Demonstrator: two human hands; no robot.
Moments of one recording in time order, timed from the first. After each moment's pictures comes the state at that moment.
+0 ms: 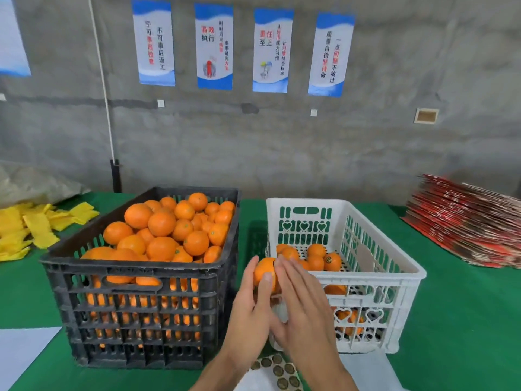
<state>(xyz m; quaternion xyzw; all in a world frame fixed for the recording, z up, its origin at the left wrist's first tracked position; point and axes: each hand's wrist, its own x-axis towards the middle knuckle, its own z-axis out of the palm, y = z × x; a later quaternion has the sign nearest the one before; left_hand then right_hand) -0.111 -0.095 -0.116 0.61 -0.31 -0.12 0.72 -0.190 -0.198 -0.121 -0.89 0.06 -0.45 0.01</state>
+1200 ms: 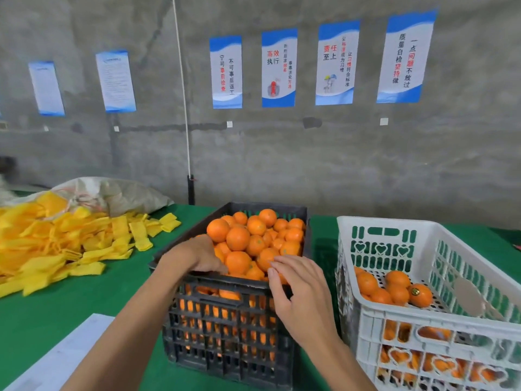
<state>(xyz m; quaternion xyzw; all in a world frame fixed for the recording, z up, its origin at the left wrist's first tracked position) 0.076 0.069 0.025 0.98 -0.16 -0.08 0.13 -0.074 -0.116 -0.066 -0.84 -0.04 -0.50 0.20</state>
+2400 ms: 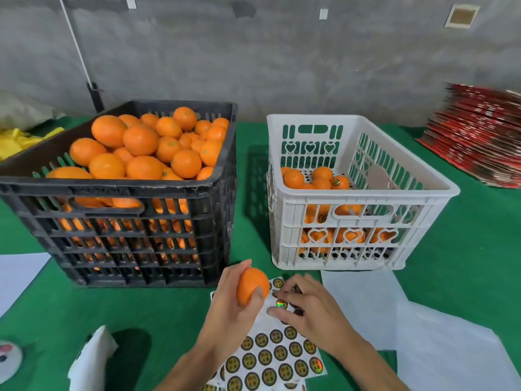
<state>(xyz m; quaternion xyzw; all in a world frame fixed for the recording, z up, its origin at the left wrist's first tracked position) -0.112 -0.041 -0.259 0.77 -0.32 -0.11 0.55 -0.225 -0.229 -0.258 -0.97 0.04 -0.15 0.21</state>
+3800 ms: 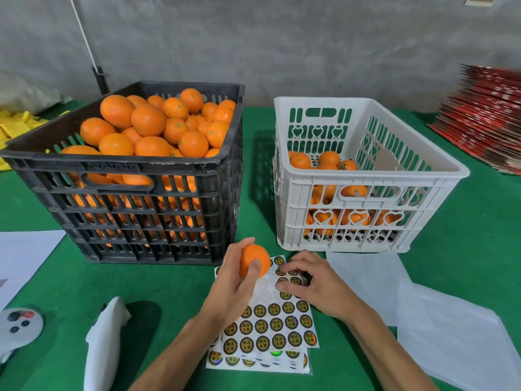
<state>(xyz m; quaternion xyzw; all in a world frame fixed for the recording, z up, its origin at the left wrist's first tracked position) -0.102 -0.039 -0.269 0.76 -0.35 -0.09 0.54 -0.218 -0.241 -0.259 -0.90 0.09 -0.11 0.42</state>
